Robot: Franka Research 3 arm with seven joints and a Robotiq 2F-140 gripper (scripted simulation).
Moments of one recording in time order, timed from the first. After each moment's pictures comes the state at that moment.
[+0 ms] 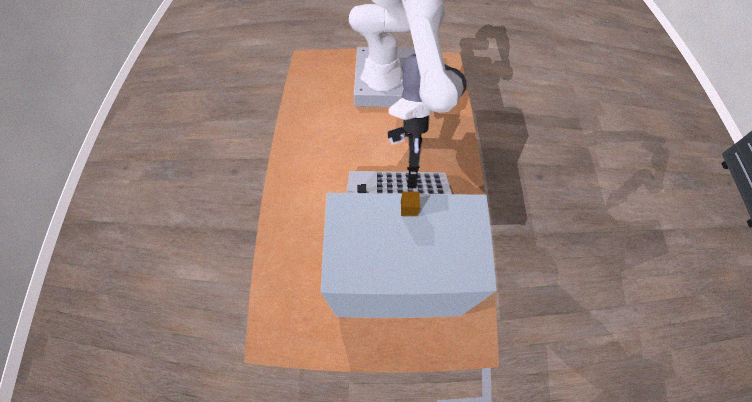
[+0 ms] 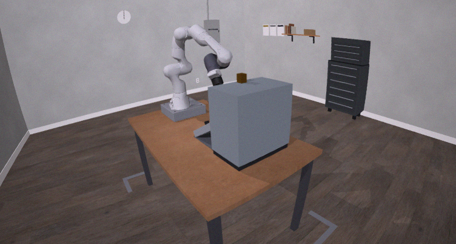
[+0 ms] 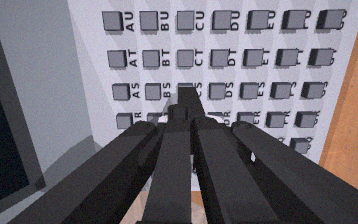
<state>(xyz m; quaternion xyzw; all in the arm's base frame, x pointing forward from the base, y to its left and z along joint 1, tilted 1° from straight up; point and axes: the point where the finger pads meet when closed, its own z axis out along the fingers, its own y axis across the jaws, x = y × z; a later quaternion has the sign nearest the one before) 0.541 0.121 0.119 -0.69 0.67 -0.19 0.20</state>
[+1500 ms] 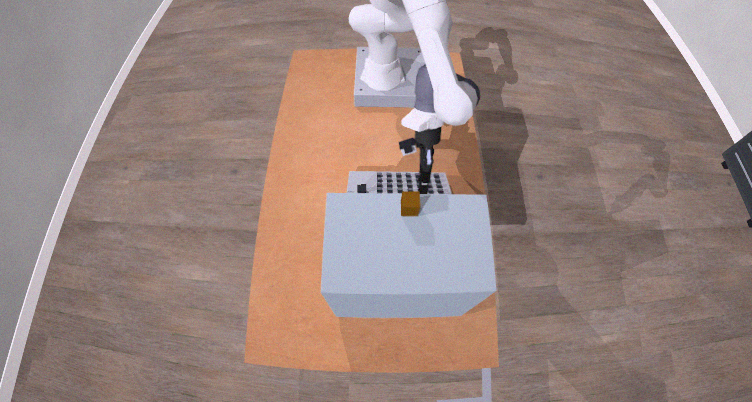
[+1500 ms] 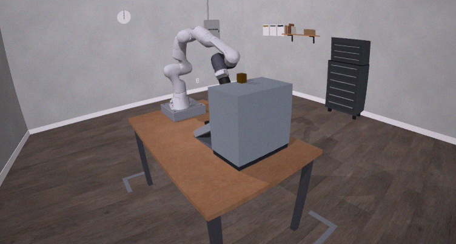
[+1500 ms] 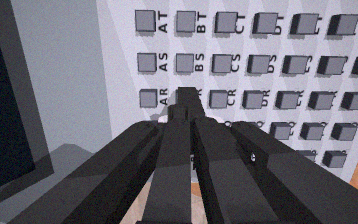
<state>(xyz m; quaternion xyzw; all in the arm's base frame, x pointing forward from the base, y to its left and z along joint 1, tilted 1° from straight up) 0.577 0.155 0.120 -0.70 0.66 -0.19 0.19</state>
